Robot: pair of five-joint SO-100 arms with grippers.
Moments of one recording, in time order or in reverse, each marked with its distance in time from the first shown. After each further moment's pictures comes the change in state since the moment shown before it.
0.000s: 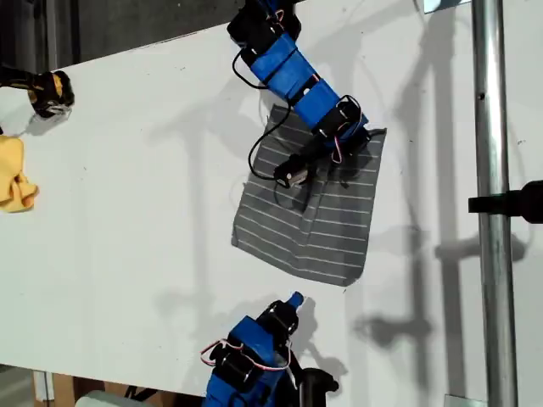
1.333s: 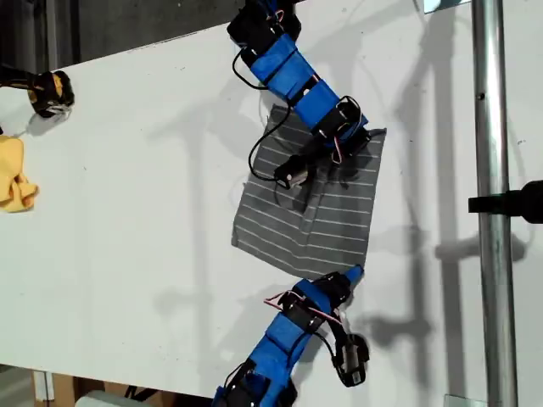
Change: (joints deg) arm 0 6.6 -37.0 -11.3 -10.8 6.9; arm 1 0.3 -0.1 -0.3 0.0 -0.7
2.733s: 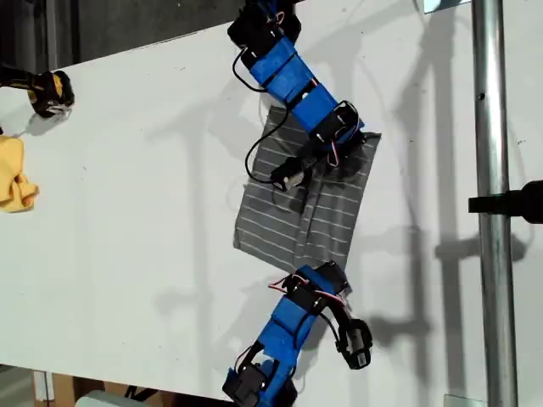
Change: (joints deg) arm 0 -2.2 -11.8 -19.6 15.6 0.0; arm 1 -0.1 5.4 -5.0 7.2 -0.5
